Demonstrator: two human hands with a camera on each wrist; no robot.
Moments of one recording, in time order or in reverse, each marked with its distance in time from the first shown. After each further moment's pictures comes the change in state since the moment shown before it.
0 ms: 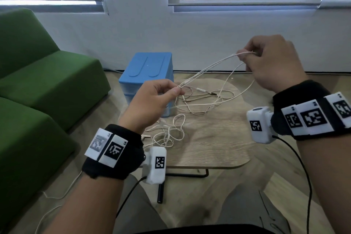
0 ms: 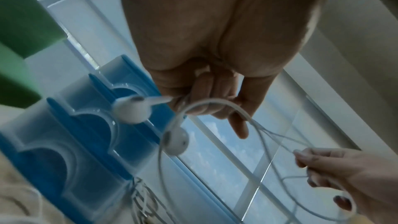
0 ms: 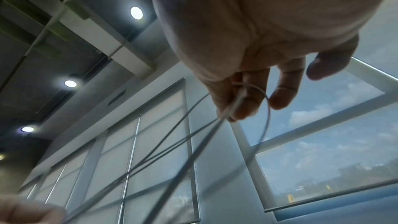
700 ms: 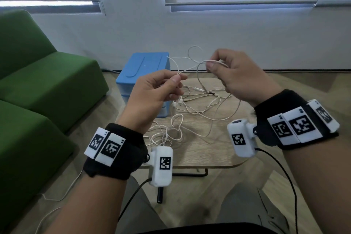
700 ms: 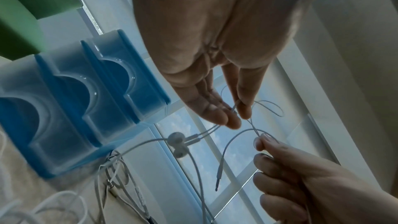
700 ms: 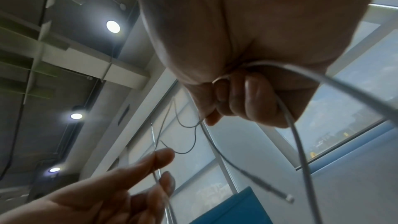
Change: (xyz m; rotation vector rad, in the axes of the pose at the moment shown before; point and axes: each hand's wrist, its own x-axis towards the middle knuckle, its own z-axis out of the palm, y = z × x) left_hand 0.000 0.012 0.010 -0.322 0.030 0.063; right_hand -0.017 -0.020 0.038 0.420 -0.300 -0.112
